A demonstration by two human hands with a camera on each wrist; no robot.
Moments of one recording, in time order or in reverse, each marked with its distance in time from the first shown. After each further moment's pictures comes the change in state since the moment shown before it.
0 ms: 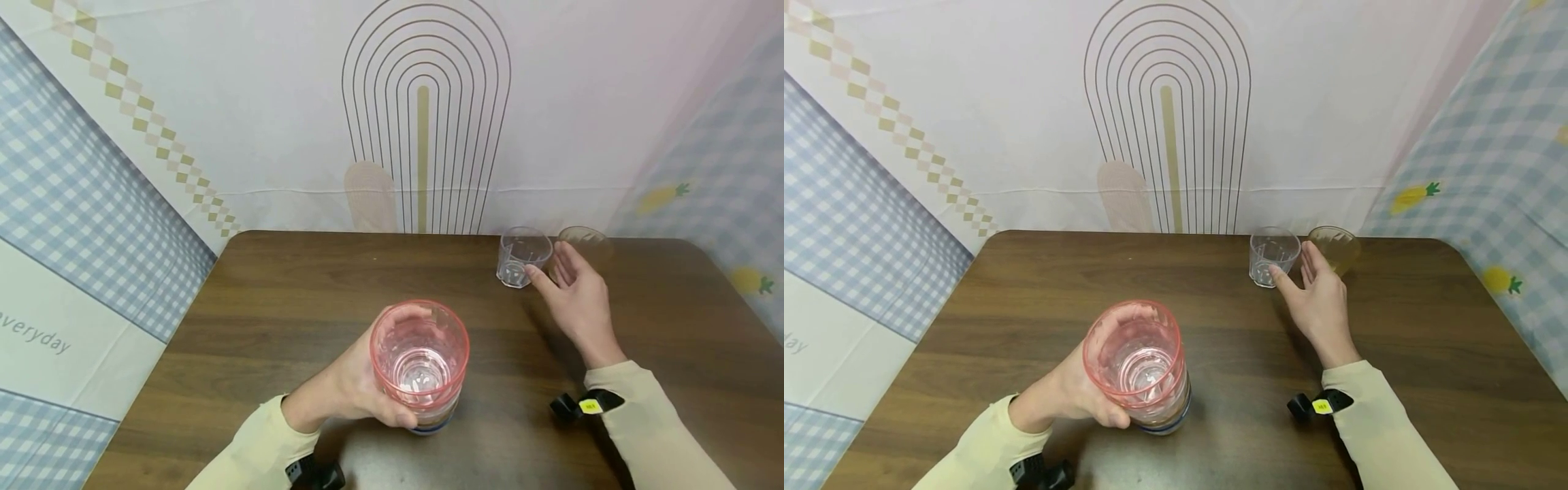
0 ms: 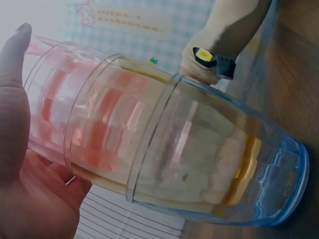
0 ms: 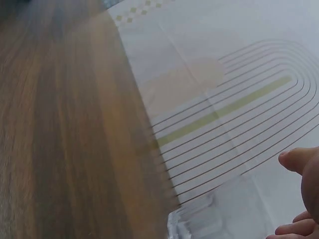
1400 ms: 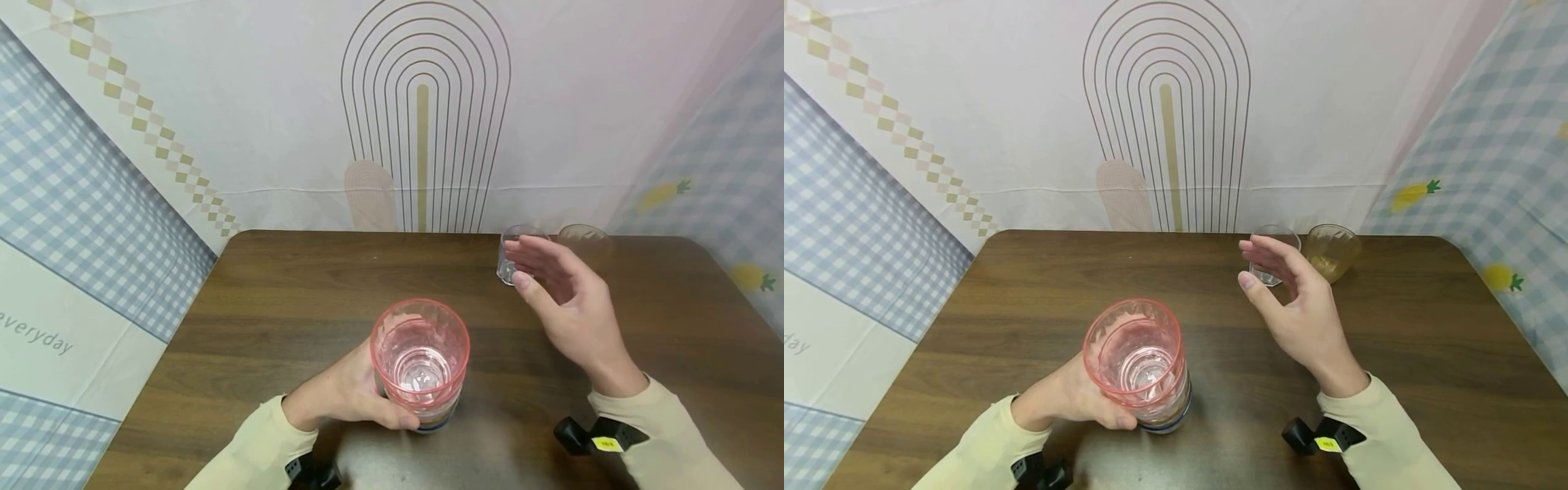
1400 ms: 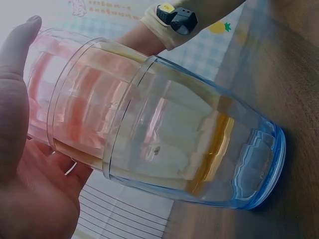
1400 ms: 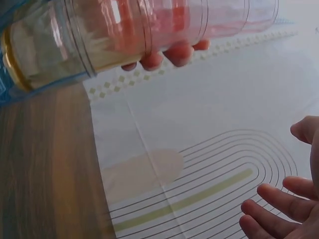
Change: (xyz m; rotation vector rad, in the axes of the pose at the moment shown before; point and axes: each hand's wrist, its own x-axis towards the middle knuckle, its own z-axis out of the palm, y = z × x) left_hand -0.008 -0.009 -0.008 0.180 -0.081 -0.045; right_hand -0.052 -0.073 0.007 0.266 -0.082 -0.453
